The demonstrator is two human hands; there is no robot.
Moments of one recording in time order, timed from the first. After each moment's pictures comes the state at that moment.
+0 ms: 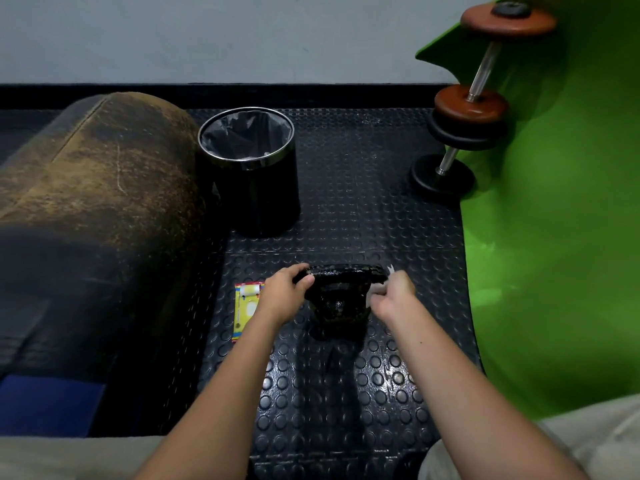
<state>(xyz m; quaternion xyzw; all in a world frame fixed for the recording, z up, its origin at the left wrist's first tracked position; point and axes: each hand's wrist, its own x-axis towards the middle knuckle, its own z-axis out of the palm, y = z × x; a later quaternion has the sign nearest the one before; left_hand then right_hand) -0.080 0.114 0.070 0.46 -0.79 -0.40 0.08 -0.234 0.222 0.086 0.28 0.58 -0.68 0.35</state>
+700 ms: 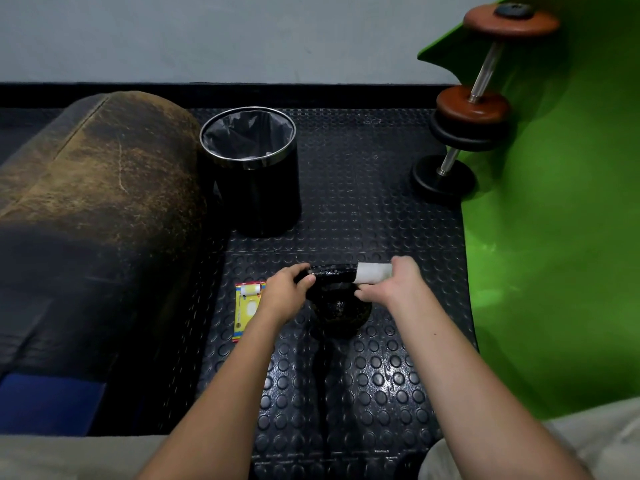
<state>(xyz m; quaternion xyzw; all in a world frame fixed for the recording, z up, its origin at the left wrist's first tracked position) -0.080 0.114 0.072 0.45 -0.79 -0.41 0.09 -0.229 0.216 0.137 0.35 0.47 -0.67 0.45</state>
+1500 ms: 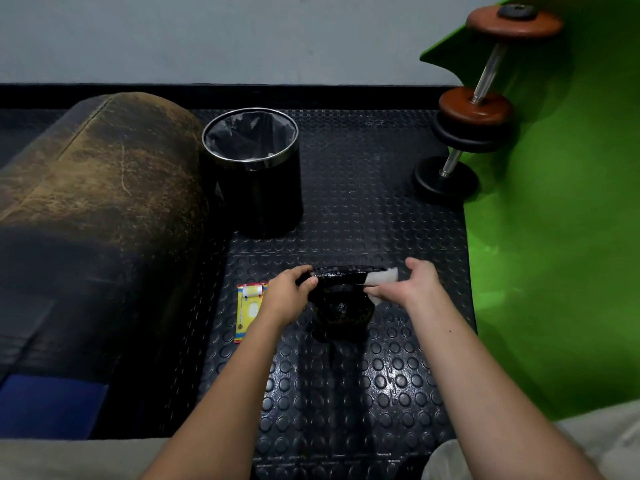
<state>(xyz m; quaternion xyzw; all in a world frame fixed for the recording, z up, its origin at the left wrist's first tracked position) -0.079 0.113 0.070 0.45 -0.79 -0.40 0.08 -0.244 0.231 0.141 0.37 0.41 -0.70 0.45</state>
